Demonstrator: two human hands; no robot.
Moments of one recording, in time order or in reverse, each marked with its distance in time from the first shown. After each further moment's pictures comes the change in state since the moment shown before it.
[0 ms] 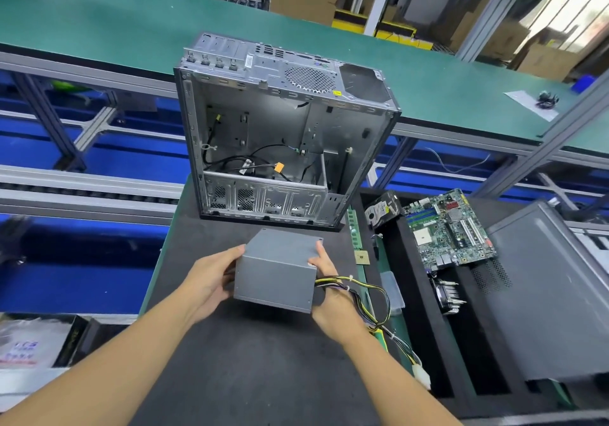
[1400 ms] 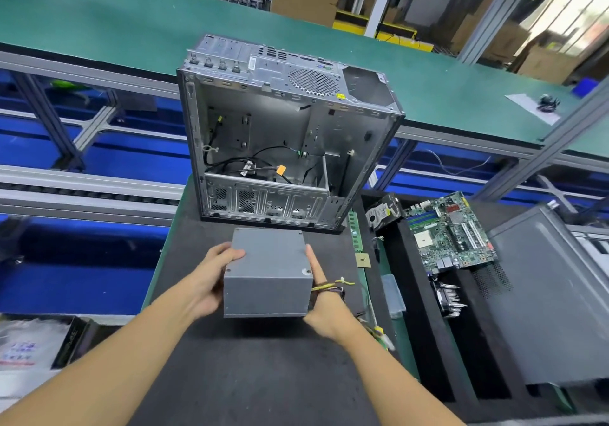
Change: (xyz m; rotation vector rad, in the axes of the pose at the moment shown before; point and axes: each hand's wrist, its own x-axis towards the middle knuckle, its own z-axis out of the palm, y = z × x) left_hand 0.007 0.010 -0.004 -0.041 0.021 -0.096; right_hand 0.012 -0.001 0.006 0.263 -0.284 0.142
